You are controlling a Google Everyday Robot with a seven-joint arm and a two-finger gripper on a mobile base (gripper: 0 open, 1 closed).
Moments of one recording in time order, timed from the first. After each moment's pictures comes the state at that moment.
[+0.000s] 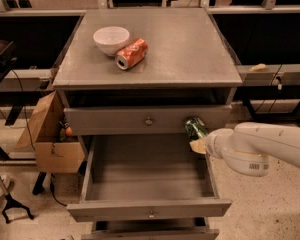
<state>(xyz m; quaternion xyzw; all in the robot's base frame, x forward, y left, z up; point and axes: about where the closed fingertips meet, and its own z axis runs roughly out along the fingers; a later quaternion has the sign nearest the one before) 0.606 -0.213 0.616 -0.20 0.90 -0.01 0.37</state>
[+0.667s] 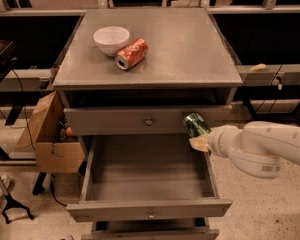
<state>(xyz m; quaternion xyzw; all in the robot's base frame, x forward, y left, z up) 0.596 -0.209 0.644 -0.23 0.89 0.01 0.40</state>
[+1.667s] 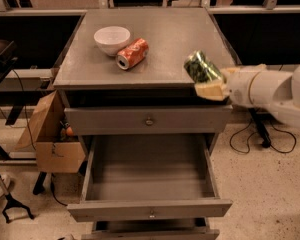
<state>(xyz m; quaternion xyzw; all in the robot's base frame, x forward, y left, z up) 0.620 -0.191 0.862 -0.30 0.79 0.08 0.53</state>
